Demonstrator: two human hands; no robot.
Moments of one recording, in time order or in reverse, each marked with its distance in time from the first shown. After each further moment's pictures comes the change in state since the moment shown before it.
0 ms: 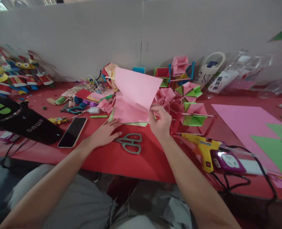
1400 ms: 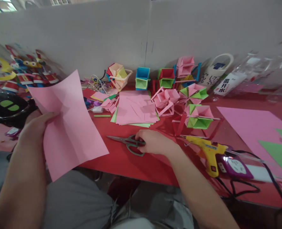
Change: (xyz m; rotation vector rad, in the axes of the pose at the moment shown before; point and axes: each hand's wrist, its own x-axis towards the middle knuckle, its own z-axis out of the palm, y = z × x) left_hand -0.089 -0.012 -0.127 -0.955 0.957 -0.757; right_hand -0.008 -0.043 -0.021 -0.215 -1.376 0.017
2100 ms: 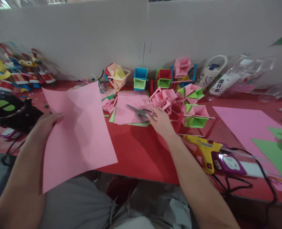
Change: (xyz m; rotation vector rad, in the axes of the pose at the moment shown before) left_hand 0.010 -0.019 0.006 -0.042 -0.193 -0.067; right_hand 0.025 0.068 -0.006 0.131 0.898 0.030
